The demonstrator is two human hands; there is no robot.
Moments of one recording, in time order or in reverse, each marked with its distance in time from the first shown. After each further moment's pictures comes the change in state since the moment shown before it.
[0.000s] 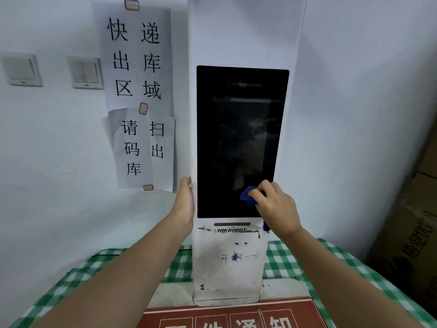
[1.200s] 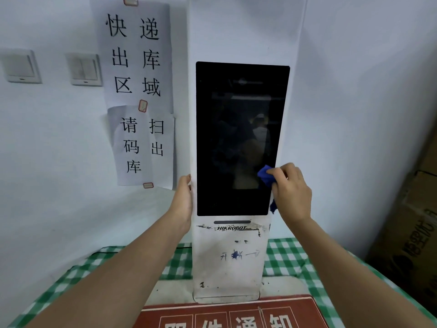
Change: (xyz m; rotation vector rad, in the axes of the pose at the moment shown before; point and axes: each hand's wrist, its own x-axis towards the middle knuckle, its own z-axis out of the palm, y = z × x) left_hand -0.012 0.005 0.003 -0.095 -0.040 -0.023; right_hand 0.011 0.016 -0.017 0.083 0.099 0.322
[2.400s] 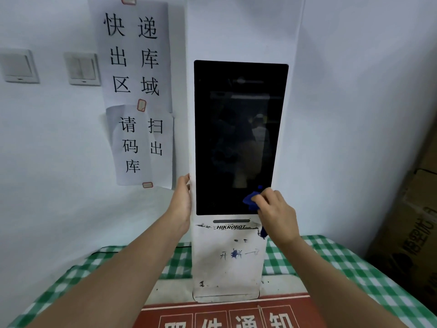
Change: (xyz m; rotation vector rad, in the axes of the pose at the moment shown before) left_hand -0.006 0.003 0.003 -0.038 0.047 0.011; right_hand -0.046 -0.006 0.024 -0.051 -0.181 -0.165
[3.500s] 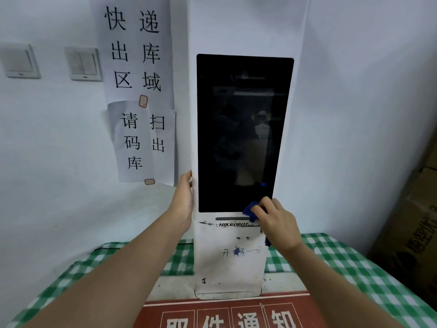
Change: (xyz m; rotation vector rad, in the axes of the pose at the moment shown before) left_hand 0.000 0.000 0.001 0.068 0.016 -0.002; right_hand -0.017 0.001 0.010 -0.029 -0.099 -0.127
